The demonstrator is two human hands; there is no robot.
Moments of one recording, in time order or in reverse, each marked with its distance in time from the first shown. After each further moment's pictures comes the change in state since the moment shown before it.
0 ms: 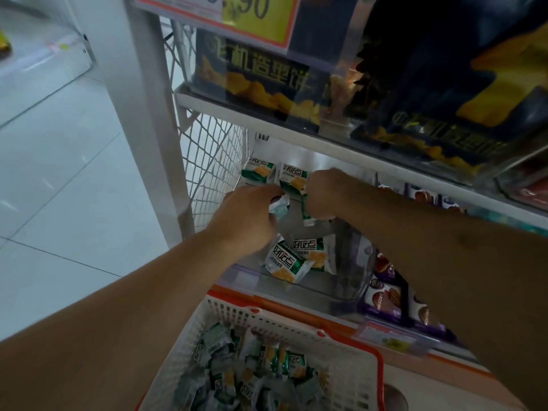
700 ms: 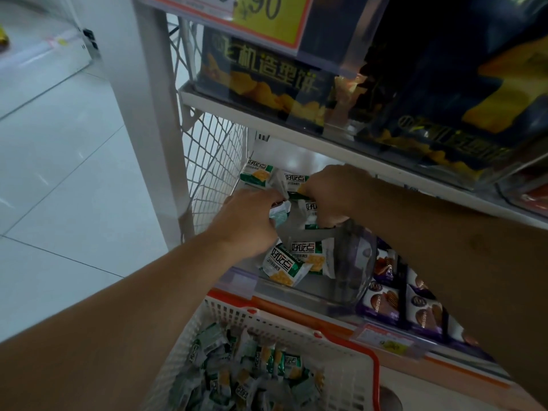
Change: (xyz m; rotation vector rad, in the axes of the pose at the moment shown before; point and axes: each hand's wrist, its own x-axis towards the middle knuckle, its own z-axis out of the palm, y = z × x) left_hand 0.002 -0.009 0.010 -0.035 -0.047 -0.060; right_hand 0.004 0.014 -0.004 -0.343 -0.056 -0.152
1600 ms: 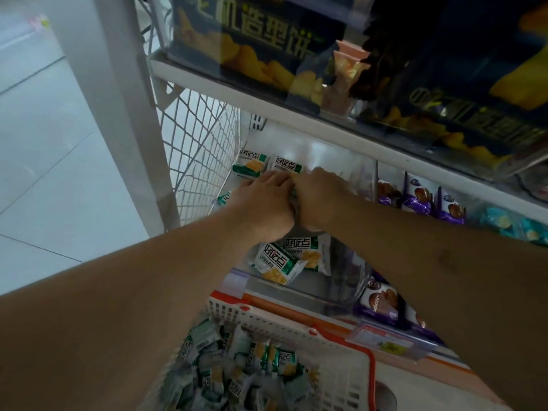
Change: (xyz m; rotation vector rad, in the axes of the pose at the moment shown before) left_hand 0.044 0.014 0.027 0.304 -0.177 0.082; right_hand 0.008 -0.028 0.025 0.223 0.194 0.166
